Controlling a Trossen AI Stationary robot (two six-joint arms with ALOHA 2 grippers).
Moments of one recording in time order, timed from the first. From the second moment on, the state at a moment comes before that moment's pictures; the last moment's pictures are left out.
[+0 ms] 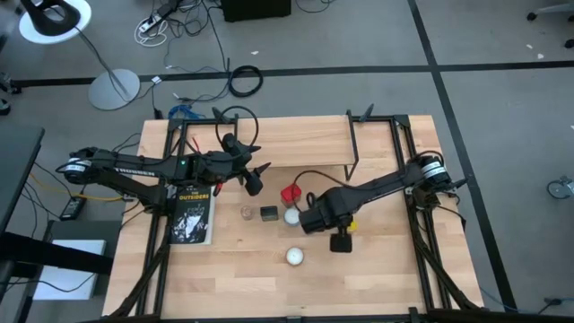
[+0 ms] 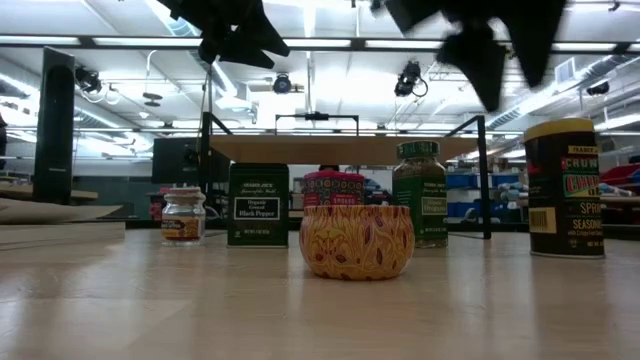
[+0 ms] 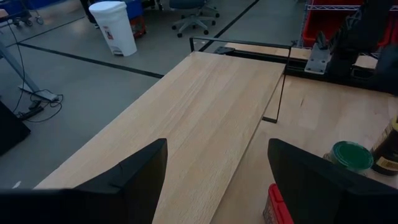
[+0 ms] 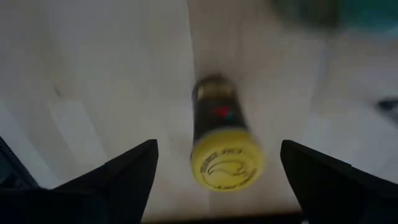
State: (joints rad) left arm -0.02 1.17 0.90 -0.11 -0.56 -0.14; right arm 0.30 1.91 1.72 -1.52 -0.02 0.38
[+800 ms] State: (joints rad) left arm -0.02 1.17 0.90 -0.11 -0.56 -0.14; right arm 0.33 1.89 2.22 -1.57 0.60 0.15
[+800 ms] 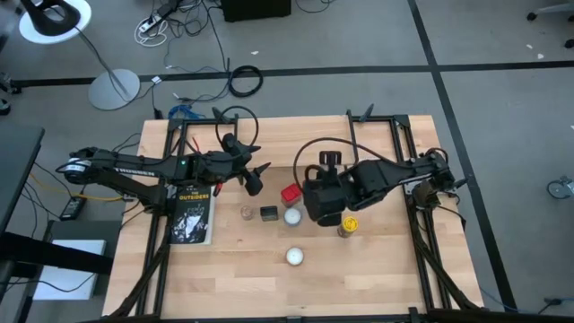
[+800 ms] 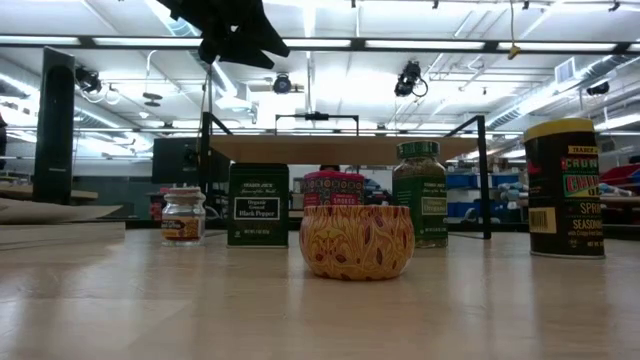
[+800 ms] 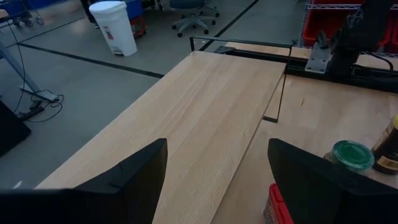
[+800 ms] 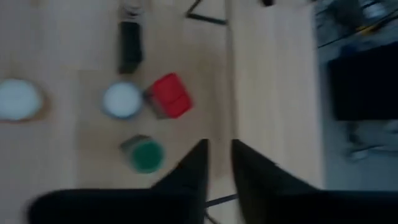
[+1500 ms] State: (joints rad) left arm 0.01 1.17 0.90 -0.14 -0.57 -0.13; right arm 0.52 1.57 2.16 -1.57 1.08 0.36
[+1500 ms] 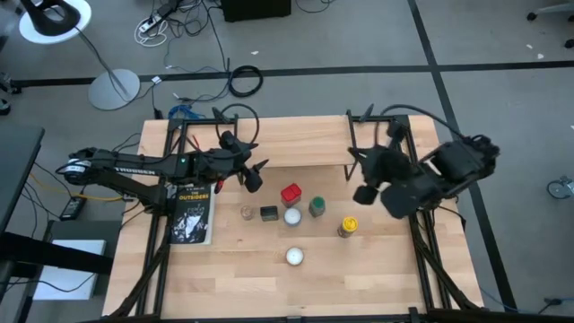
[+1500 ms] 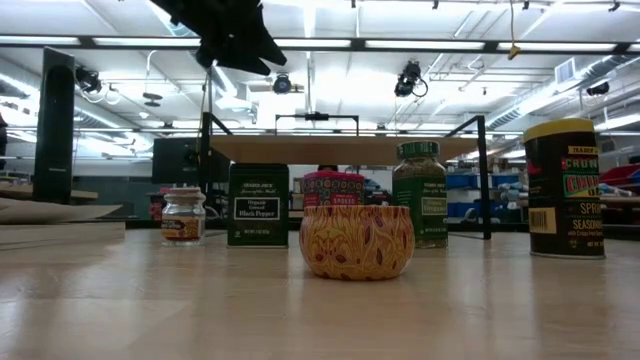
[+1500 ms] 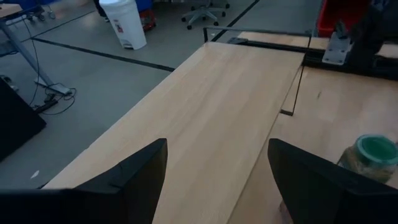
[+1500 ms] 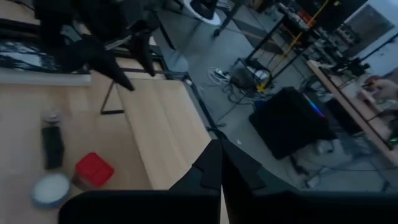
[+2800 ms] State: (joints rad) left arm -0.04 1.46 1.07 0.00 -0.43 -0.16; right arm 0.48 1.31 1.02 0.00 0.76 -0.02
